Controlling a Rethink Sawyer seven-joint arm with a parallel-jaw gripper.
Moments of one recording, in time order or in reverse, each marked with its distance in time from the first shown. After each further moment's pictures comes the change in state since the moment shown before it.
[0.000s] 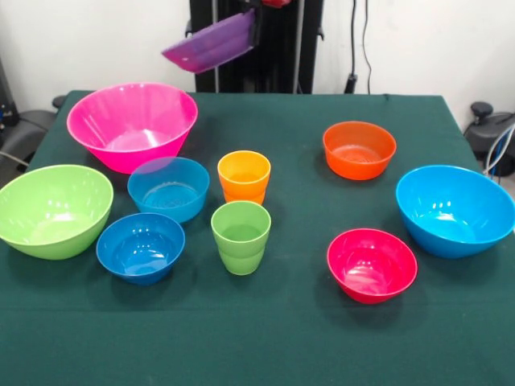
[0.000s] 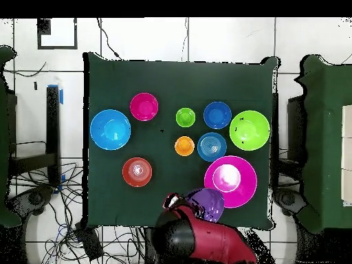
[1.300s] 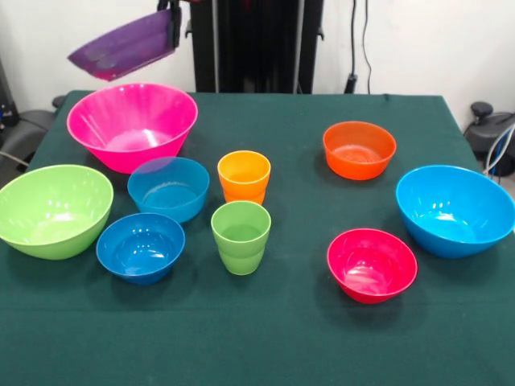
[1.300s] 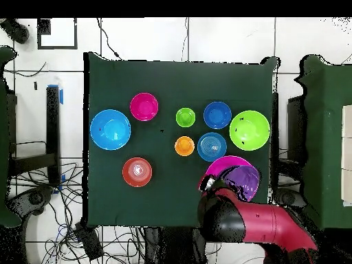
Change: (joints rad) arm -0.370 -0.062 0.350 -0.115 -0.259 0.095 -0.003
